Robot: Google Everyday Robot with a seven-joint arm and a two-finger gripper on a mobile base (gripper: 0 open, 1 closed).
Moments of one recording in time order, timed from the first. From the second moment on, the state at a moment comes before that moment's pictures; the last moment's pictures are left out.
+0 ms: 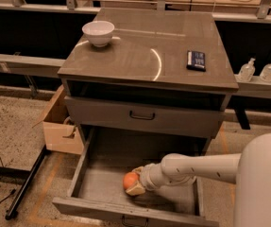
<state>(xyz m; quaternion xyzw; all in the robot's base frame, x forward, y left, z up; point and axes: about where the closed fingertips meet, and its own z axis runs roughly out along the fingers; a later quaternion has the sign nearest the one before) 0.533 0.004 0.387 -0.55 0.75 0.21 0.29</state>
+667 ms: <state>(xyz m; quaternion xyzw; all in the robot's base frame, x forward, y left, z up) 0.528 -0.005 0.395 -0.54 0.77 0.19 0.29</state>
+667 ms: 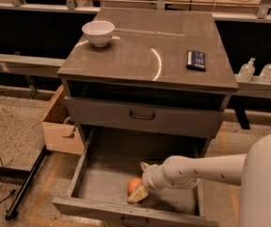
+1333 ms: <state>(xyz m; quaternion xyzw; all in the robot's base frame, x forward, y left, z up) 0.522 -0.053 0.434 -0.49 0.80 0.14 0.31</state>
